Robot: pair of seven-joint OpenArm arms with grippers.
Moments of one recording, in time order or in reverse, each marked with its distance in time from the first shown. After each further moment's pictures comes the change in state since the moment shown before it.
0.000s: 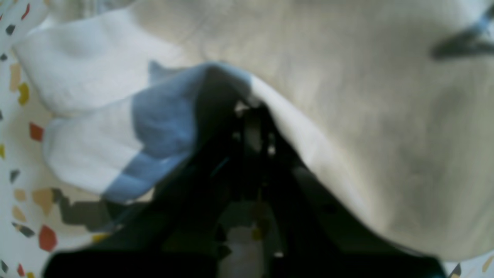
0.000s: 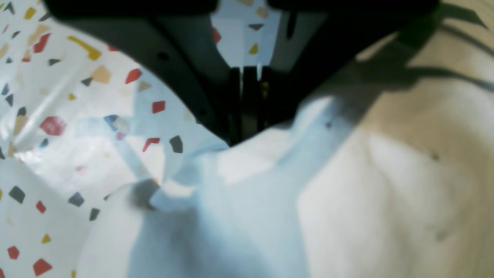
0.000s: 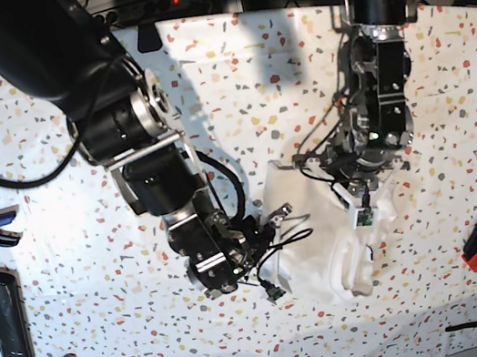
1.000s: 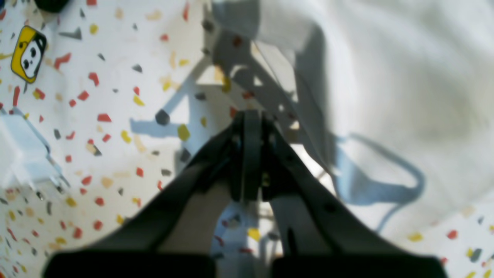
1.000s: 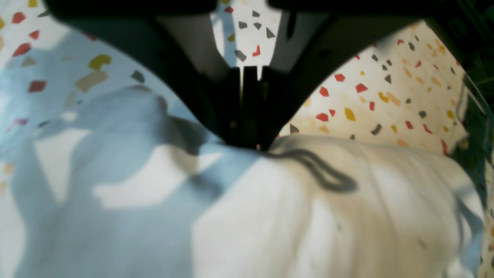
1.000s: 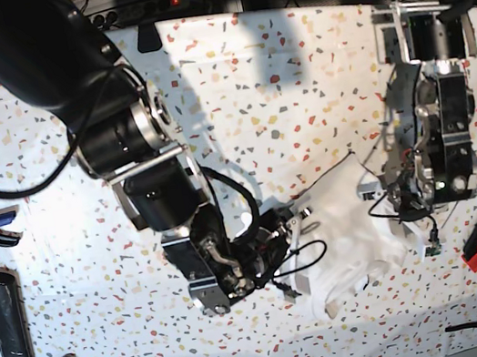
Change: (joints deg) left arm -7.0 -8.9 0.1 9.9 -1.5 9.2 26.6; right arm 3.2 0.0 0.0 0.0 20.2 6.4 -11.5
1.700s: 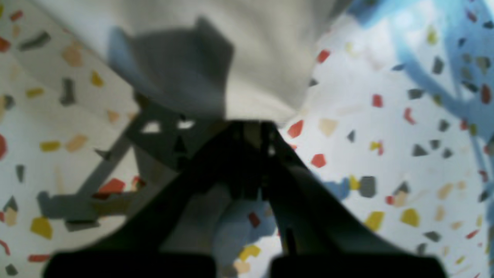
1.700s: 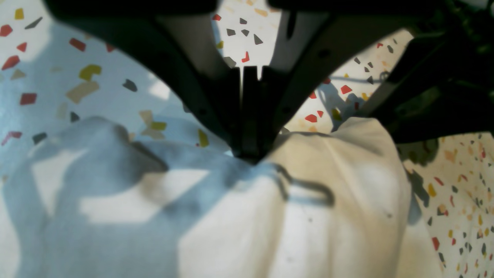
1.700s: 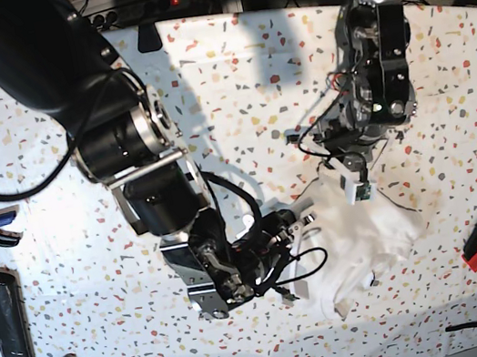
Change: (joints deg) left arm 14.9 9.1 0.0 1.6 -4.7 -6.5 -16.3; right arm 0.5 0.0 0.0 0.0 3.9 0.0 -4.4
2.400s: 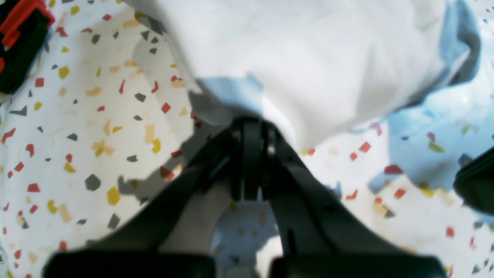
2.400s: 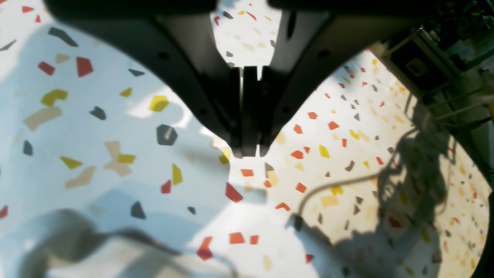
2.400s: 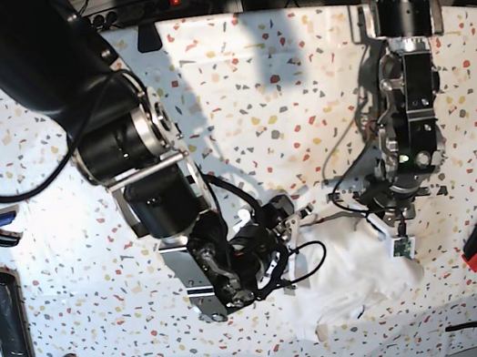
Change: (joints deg) left arm -11.1 -4.5 0.0 -4.5 6.0 3.8 -5.5; right arm 0.4 -0.1 0.0 0.0 3.9 0.0 -8.8
